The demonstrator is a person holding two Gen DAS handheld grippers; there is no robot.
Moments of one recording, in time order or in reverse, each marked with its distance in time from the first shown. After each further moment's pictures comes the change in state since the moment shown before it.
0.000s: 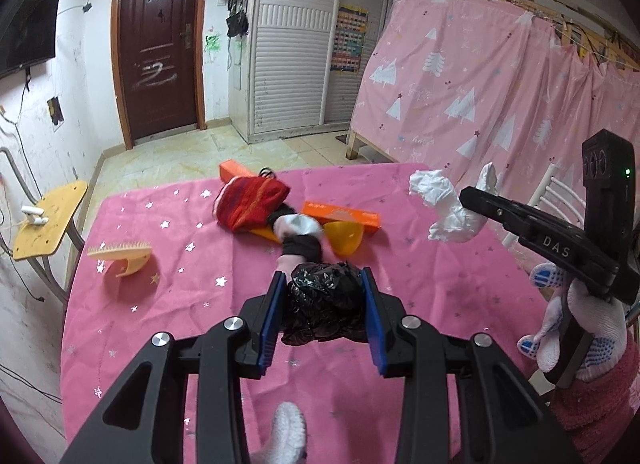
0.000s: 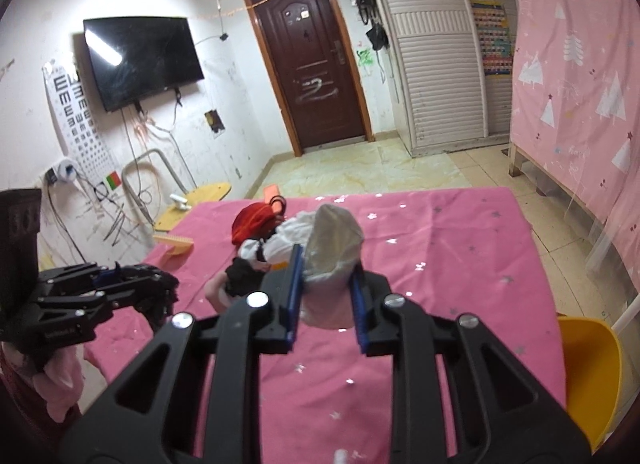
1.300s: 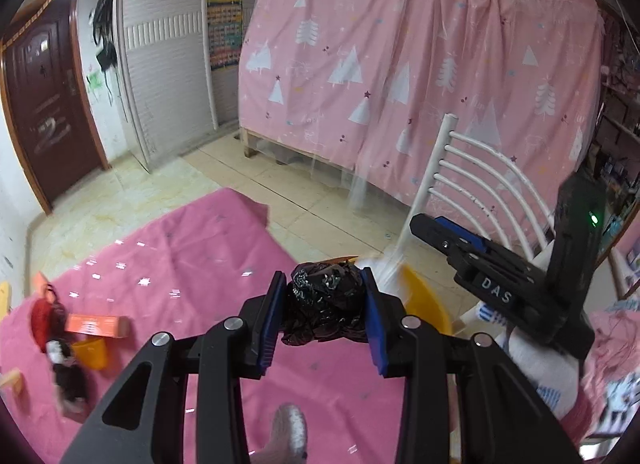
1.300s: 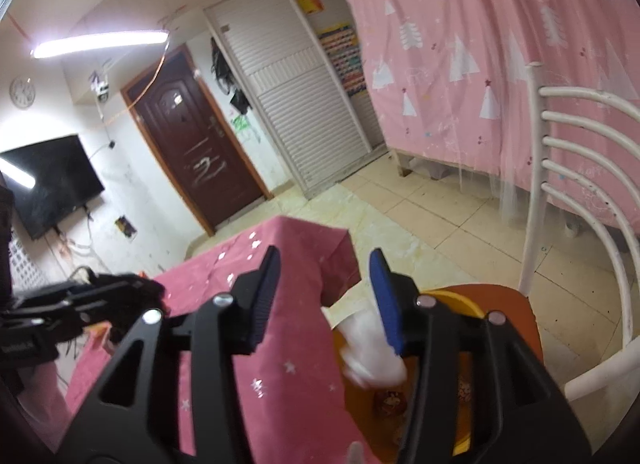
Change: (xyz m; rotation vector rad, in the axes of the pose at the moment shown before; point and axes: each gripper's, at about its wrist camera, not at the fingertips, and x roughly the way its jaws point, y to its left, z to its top) left arm 0.088 -0.267 0.061 0.271 0.087 -0.235; right arm -0.116 -0.201 -0.051 0.370 -0.232 -0.287
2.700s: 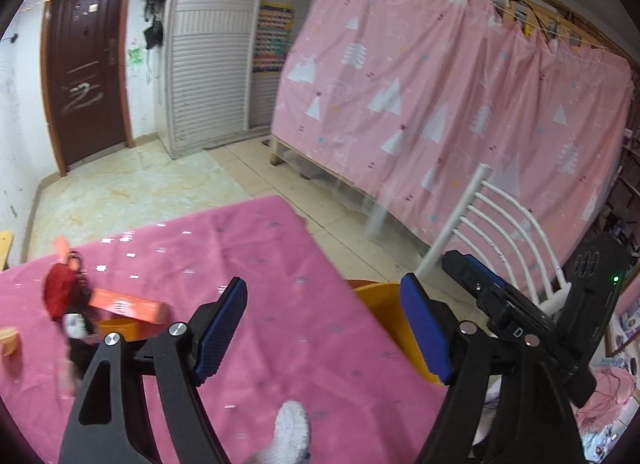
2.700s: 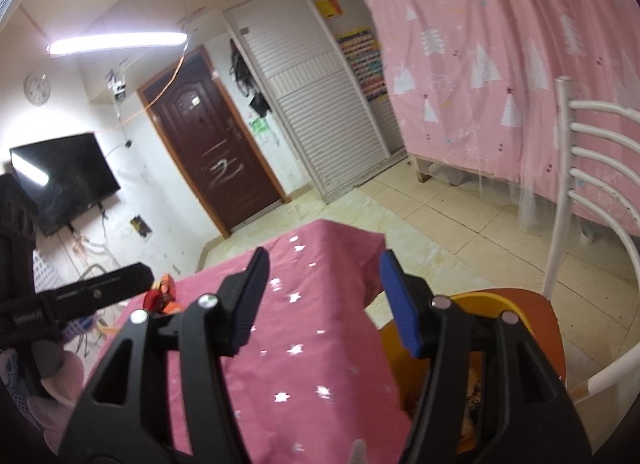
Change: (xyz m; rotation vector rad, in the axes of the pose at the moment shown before) left arm -0.038 0.069 -0.007 -0.173 -0.093 0.061; right arm 0.002 0.058 -0.006 -0.045 0.006 0.067
